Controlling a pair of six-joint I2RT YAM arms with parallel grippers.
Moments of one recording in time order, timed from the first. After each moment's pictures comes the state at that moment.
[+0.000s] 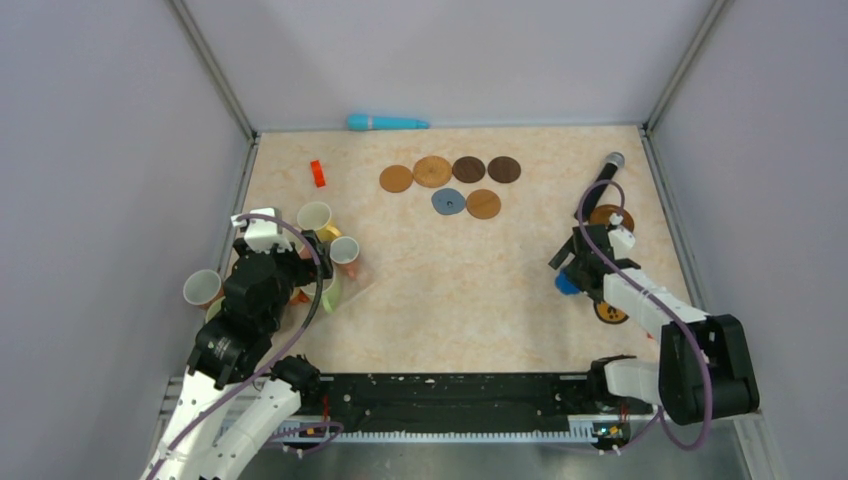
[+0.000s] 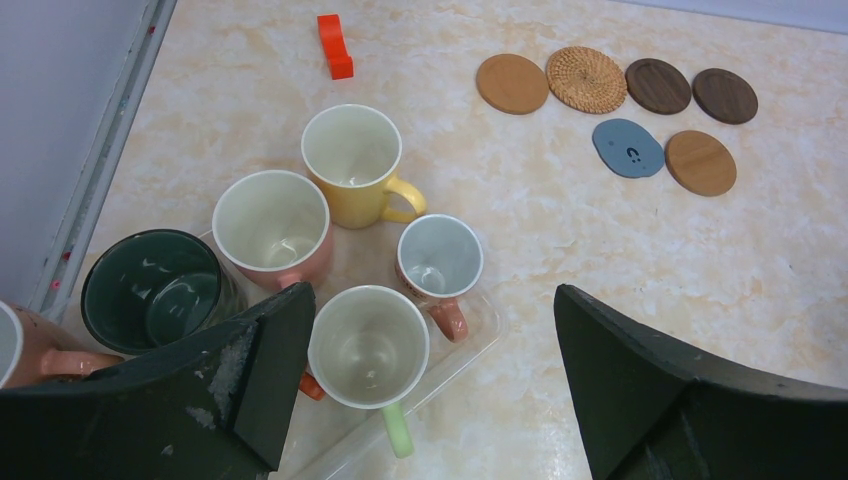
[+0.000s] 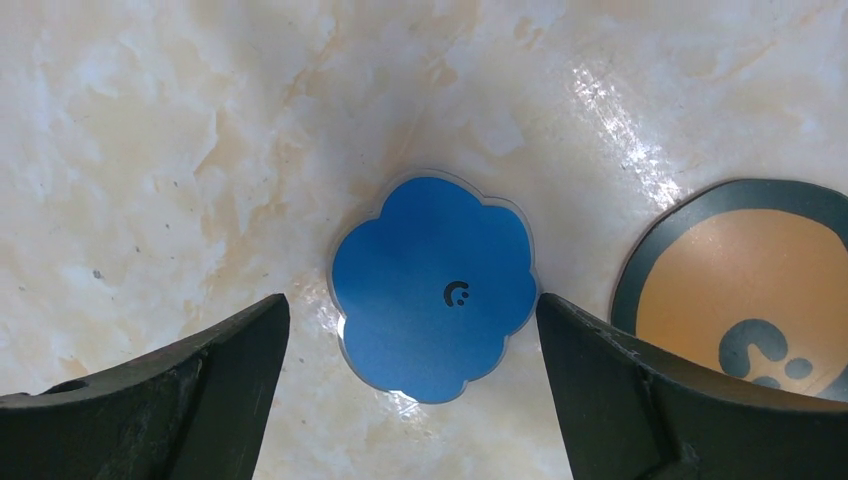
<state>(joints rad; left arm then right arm) -0.42 0.49 0.84 -0.64 -0.38 -0.28 0.16 1.22 0.54 -0.31 0.33 0.81</state>
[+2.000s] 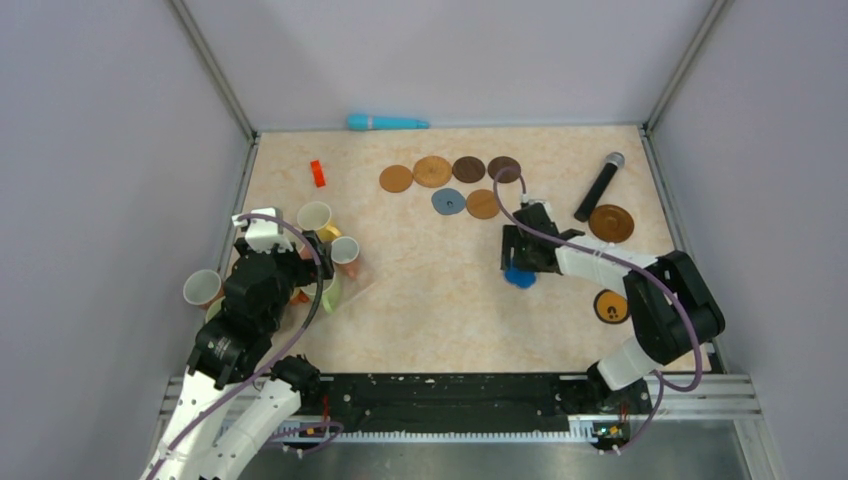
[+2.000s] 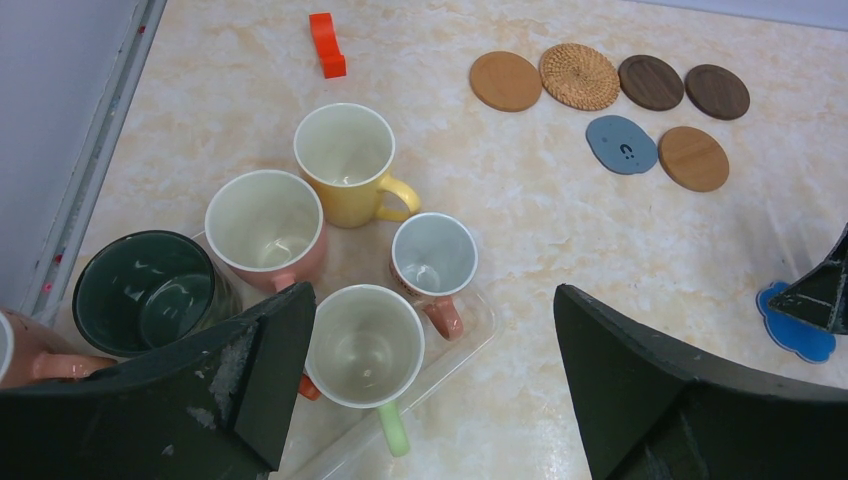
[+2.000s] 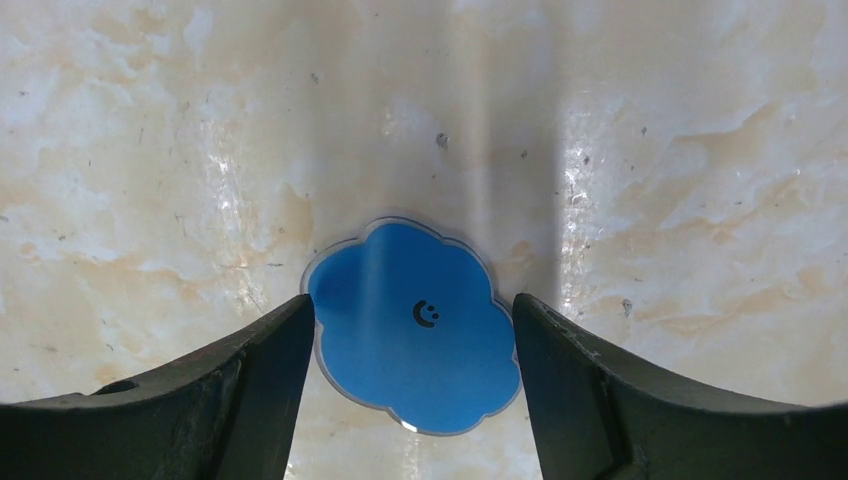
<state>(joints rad) -0.42 0.49 0.84 -0.64 -0.36 -0.28 0.46 1.55 0.80 -0.27 0.17 0.46</state>
